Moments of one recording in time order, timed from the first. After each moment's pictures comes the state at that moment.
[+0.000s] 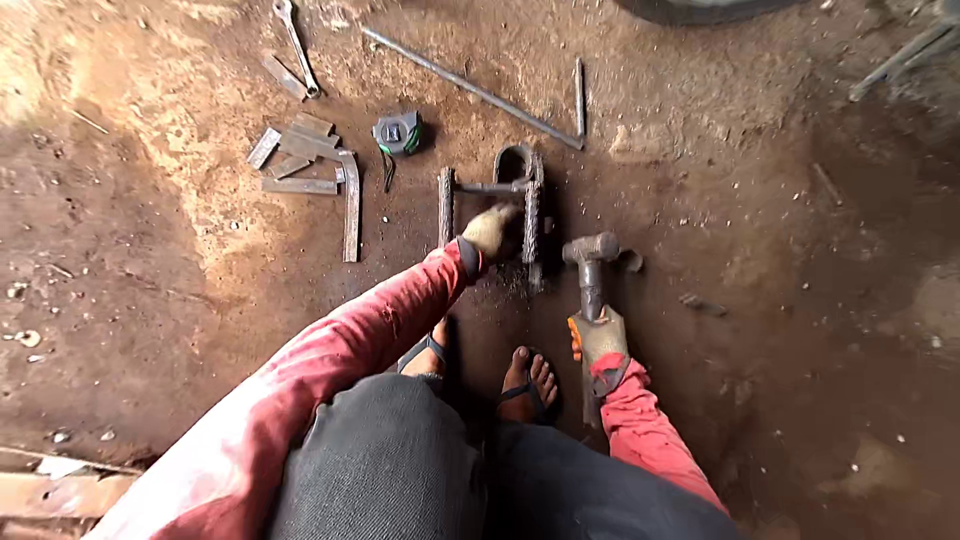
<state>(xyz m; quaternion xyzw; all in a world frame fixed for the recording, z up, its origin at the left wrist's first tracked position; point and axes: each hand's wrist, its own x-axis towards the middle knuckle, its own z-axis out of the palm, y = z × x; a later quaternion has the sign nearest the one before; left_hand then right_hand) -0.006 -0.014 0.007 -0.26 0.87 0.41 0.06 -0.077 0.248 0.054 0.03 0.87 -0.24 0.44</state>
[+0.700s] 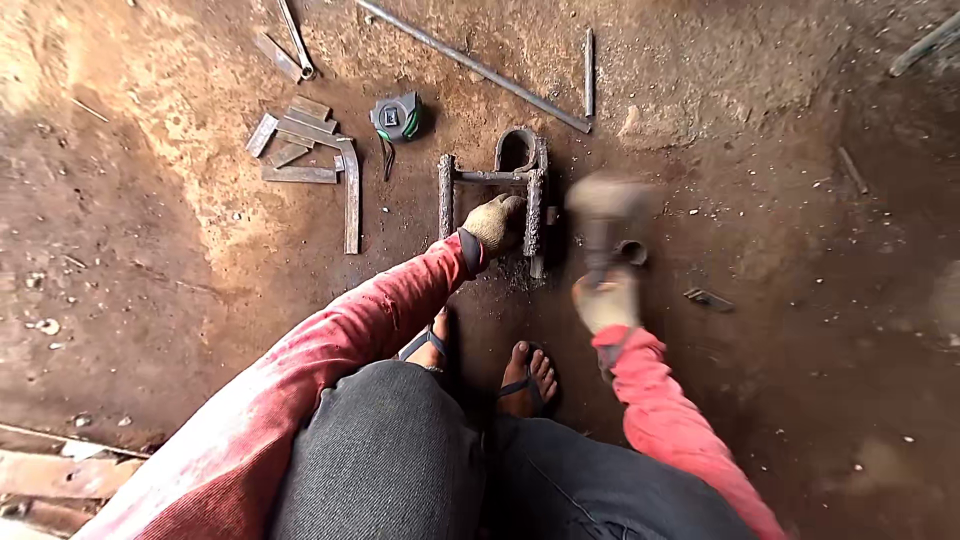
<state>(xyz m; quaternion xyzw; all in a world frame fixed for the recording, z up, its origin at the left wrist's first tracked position) -0.005 -0.004 0.004 -0.27 0.87 0.41 0.07 -0.093 0.213 0.092 -0.11 0.91 -0.29 0.28</state>
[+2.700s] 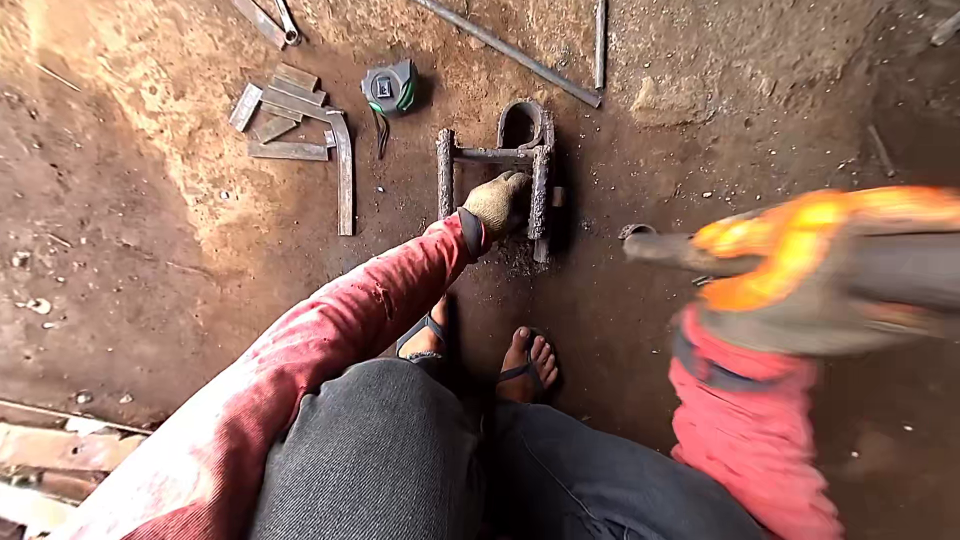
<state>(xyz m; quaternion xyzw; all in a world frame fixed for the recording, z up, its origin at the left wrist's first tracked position) -0.011 -0.003 0.001 -0.26 0.88 0.38 0.08 -0.129 0.204 0.181 -0.26 0.72 -0.64 0.01</state>
